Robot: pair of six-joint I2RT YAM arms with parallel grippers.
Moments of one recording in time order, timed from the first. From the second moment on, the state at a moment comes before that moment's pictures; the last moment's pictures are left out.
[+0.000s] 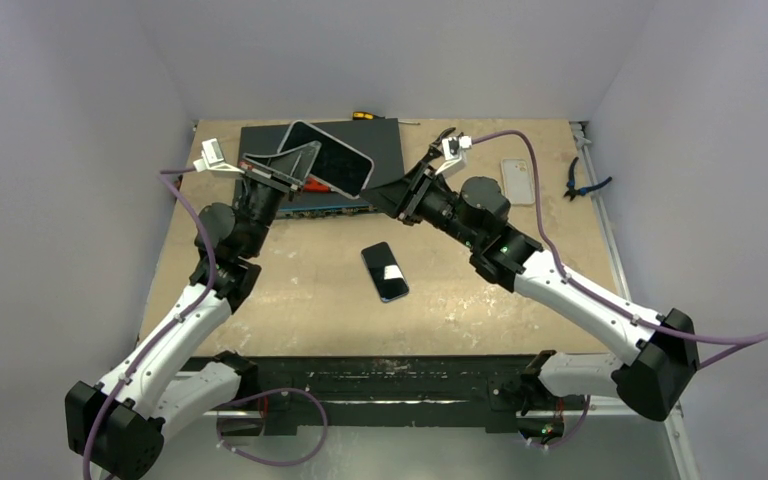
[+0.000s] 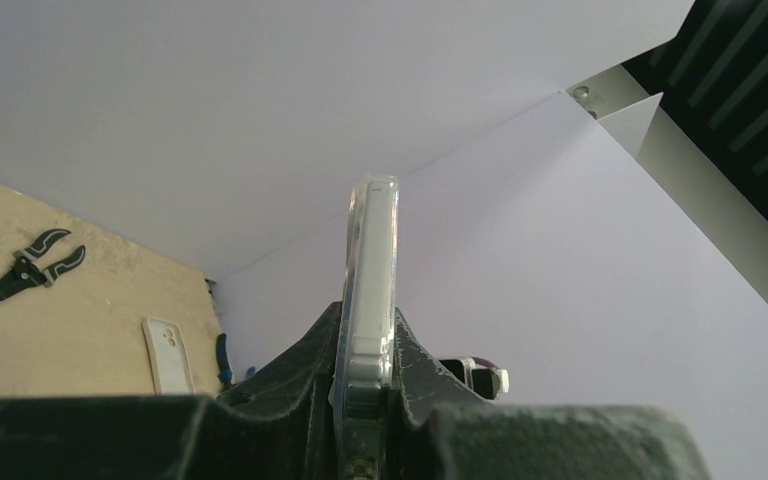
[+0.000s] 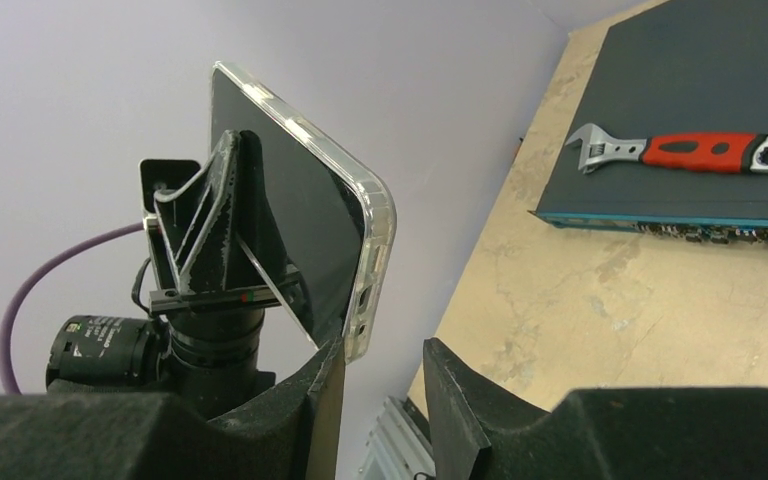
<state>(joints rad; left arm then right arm) -0.43 0.94 0.77 0.55 -0.03 -1.20 0.77 1.24 1.02 0.24 -0.11 0.98</state>
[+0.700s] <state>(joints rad) -0.43 0.94 0.77 0.56 -0.05 -1.06 0.76 1.32 1.12 0.10 -0.14 1.04</state>
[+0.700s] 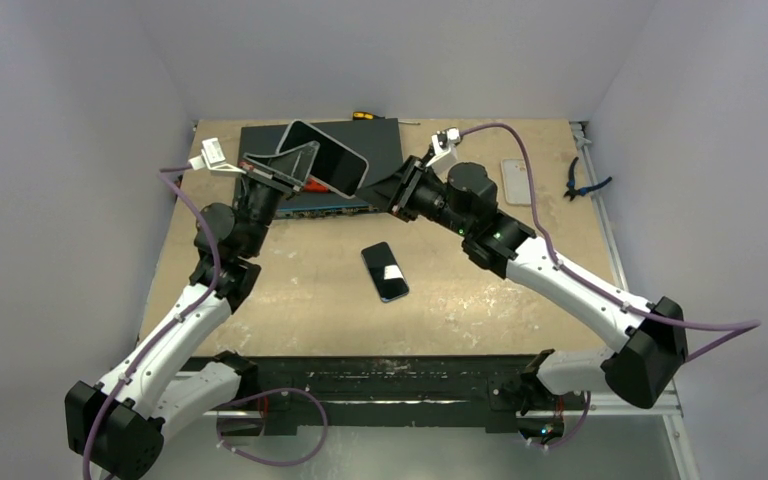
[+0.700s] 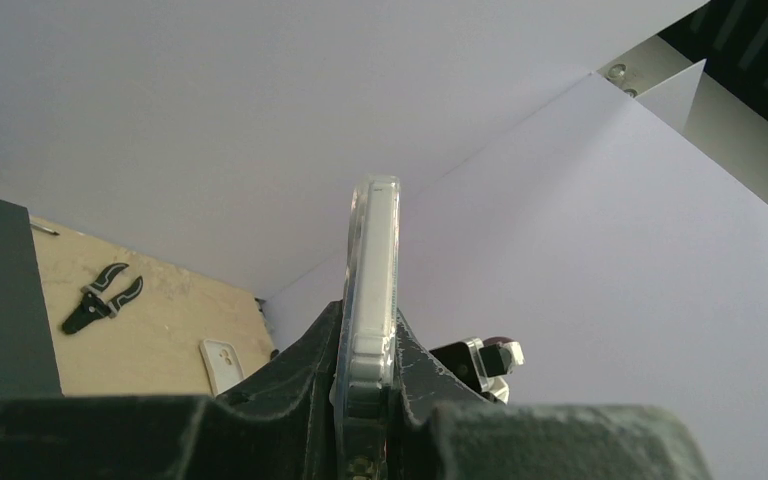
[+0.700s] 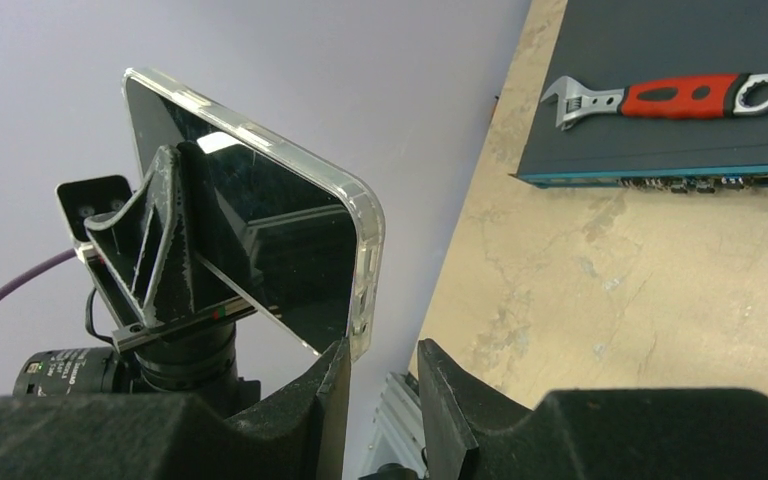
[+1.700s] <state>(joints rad) -0.50 0.90 0.78 0.47 -0.15 -0.97 0.74 1.32 1.13 0.04 -0.20 1.06</state>
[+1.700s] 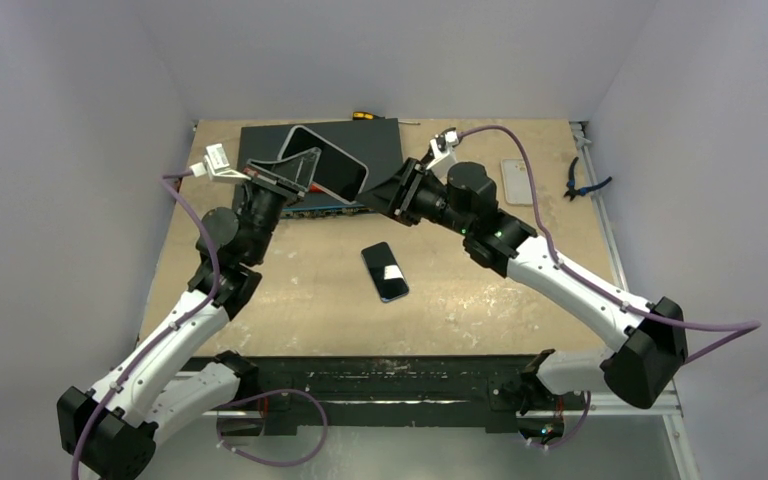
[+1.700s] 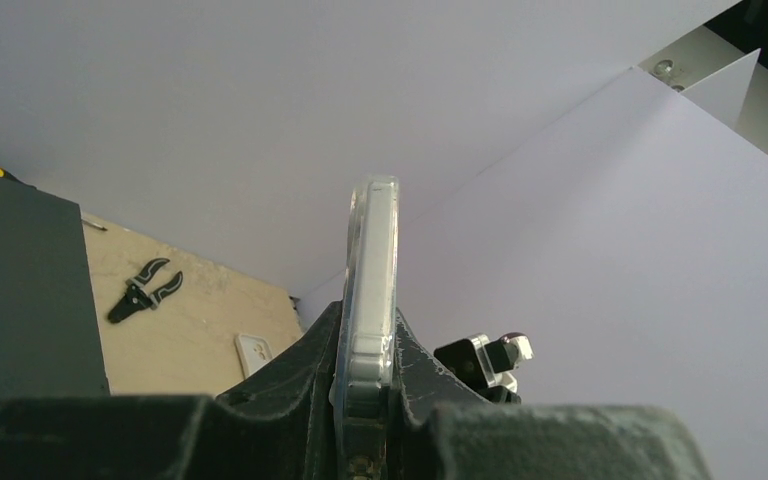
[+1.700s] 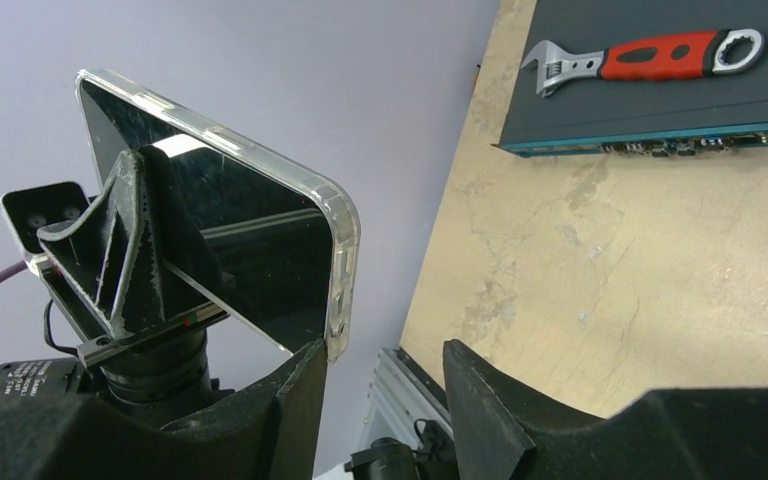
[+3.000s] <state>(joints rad) -0.53 0.90 0.78 0.43 -0.15 -1.04 0.65 1.27 1.09 0.04 -0.26 1.06</state>
